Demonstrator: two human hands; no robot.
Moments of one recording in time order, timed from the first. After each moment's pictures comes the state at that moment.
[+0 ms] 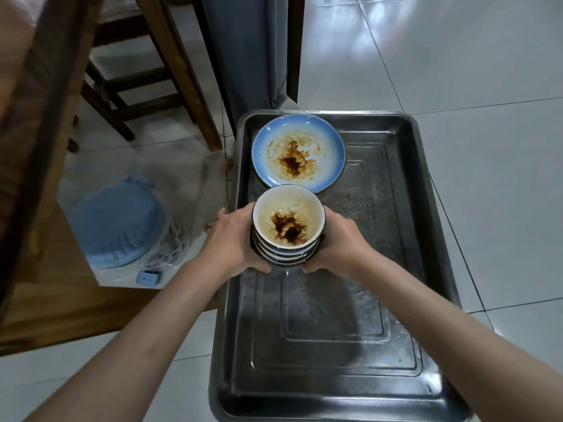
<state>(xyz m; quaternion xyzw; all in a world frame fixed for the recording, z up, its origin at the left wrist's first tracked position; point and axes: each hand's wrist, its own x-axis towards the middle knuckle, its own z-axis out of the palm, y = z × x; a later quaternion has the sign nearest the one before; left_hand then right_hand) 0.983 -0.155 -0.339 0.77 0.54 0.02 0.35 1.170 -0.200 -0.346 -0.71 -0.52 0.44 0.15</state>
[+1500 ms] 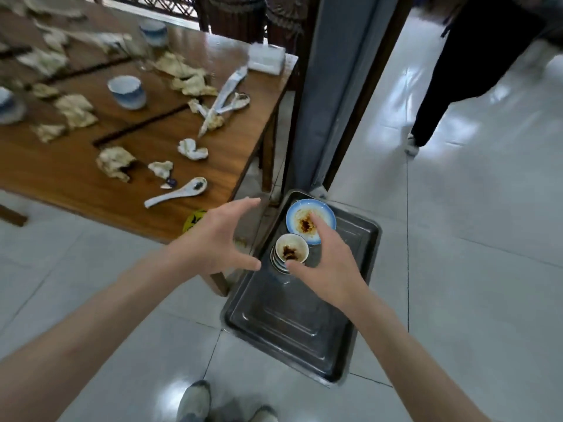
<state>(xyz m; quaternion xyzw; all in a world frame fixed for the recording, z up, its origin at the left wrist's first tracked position) 0.947 -0.282 -0.026 0.71 0.61 0.13 0.32 1.158 -0.286 -0.051 -0.59 -0.69 0.37 0.20</state>
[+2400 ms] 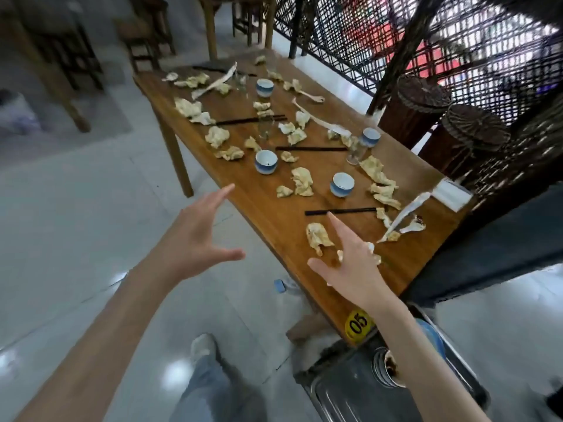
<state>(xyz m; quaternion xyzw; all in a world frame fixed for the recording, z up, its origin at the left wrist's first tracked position) 0.653 -0.422 0.147 0.45 0.82 0.30 0.18 0.854 -0.251 0.108 -0.34 -0.87 0.33 0.10</state>
